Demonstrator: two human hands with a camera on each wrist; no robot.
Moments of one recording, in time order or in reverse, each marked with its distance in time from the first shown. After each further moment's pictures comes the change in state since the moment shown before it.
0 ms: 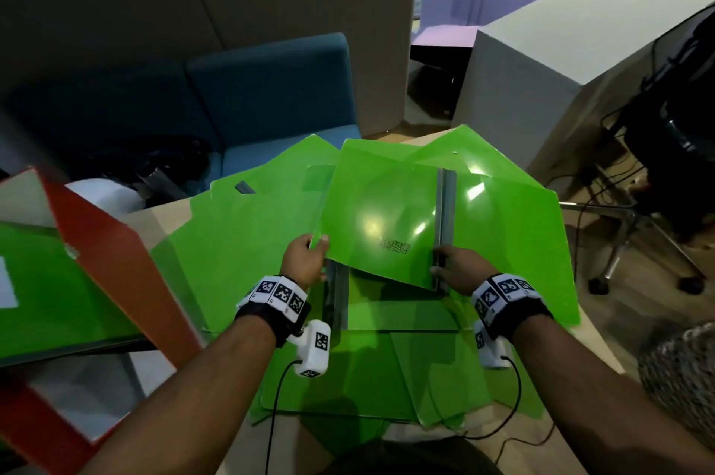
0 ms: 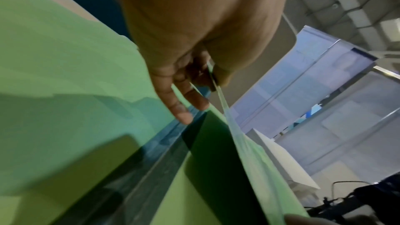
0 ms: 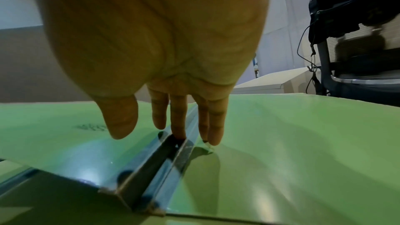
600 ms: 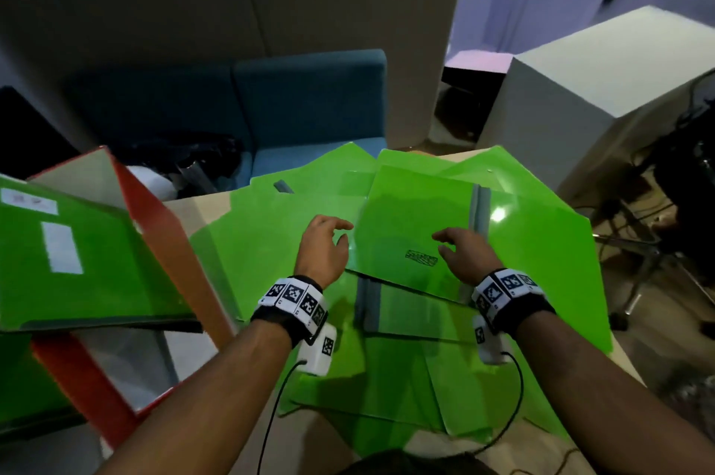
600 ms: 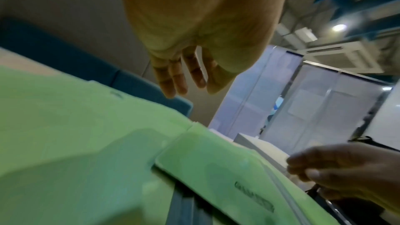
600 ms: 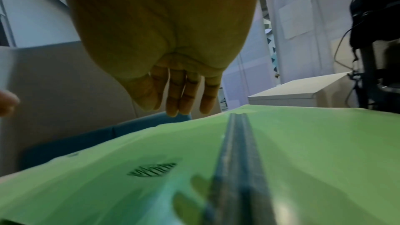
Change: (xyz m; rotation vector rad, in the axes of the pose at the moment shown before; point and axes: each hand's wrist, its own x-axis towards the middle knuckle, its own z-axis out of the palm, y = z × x) left_hand -0.020 0.007 -0.050 0.336 0.168 0.475; right_hand 0.012 -0.066 -0.006 0.060 0.251 -0.181
